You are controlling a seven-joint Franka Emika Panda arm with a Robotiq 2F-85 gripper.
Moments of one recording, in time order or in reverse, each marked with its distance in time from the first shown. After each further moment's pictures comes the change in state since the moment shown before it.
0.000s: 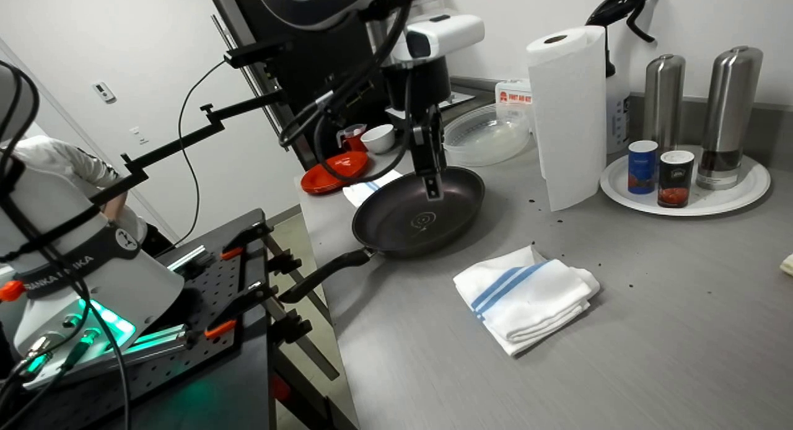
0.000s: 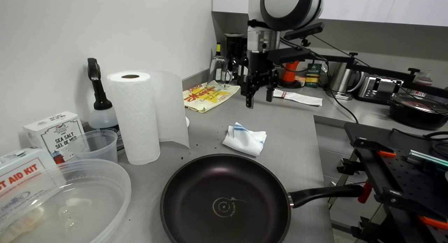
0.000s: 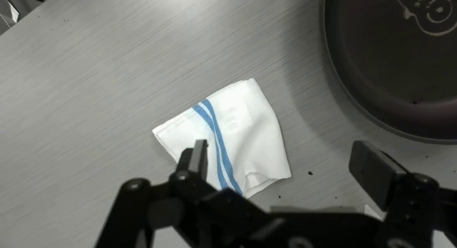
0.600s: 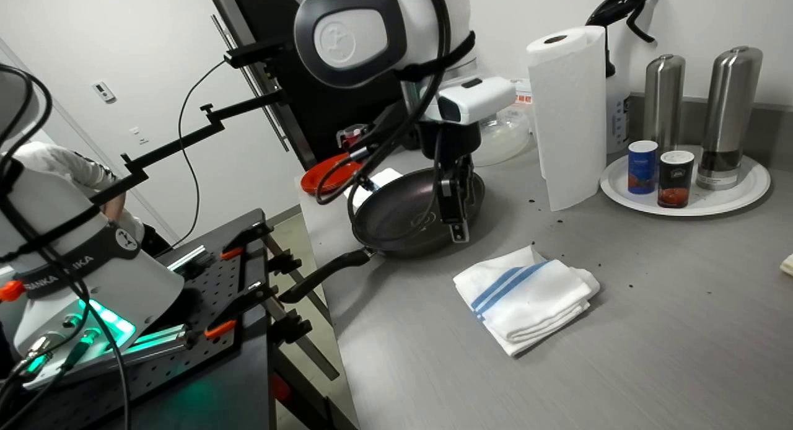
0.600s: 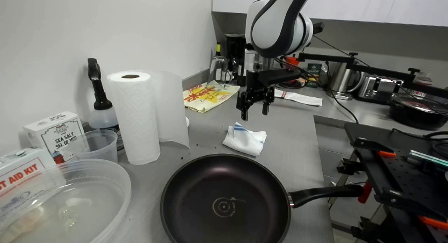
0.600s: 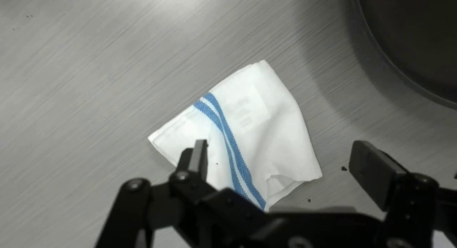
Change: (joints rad) arm -0.030 0.183 -0.003 0.085 0.096 0.110 -0.001
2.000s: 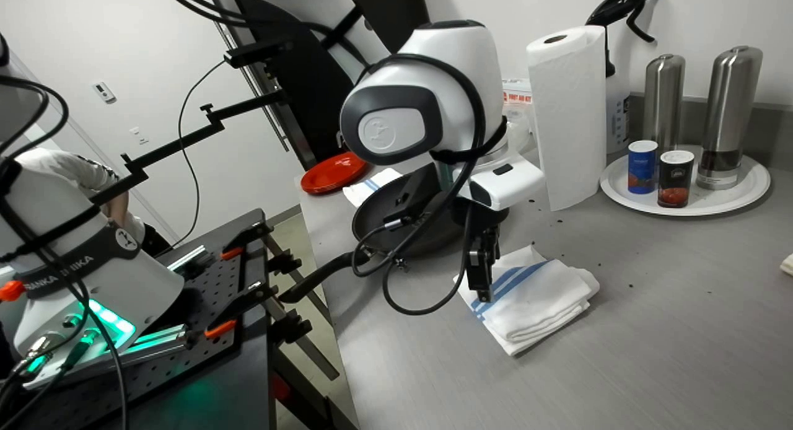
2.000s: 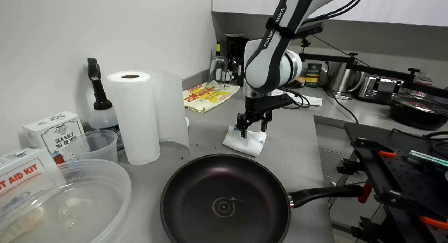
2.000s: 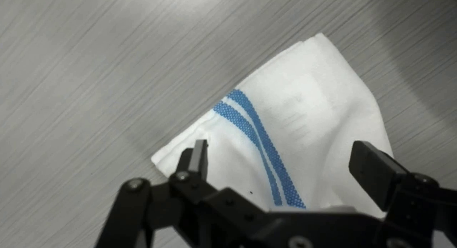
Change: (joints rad) arm -0.034 0.254 -0.007 0.134 0.043 0.114 0.000
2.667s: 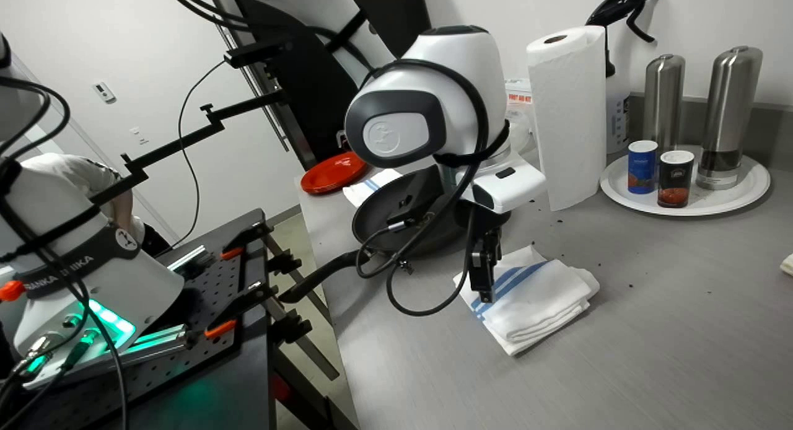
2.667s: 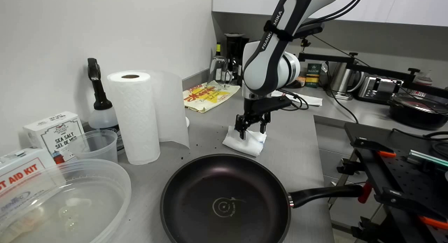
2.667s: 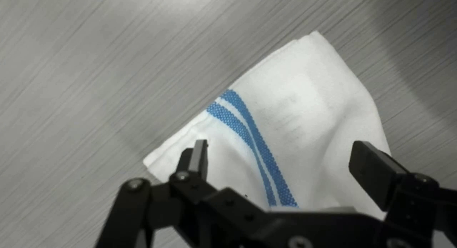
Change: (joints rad) arm 0.000 0.018 0.005 0.018 0.010 0.000 0.000
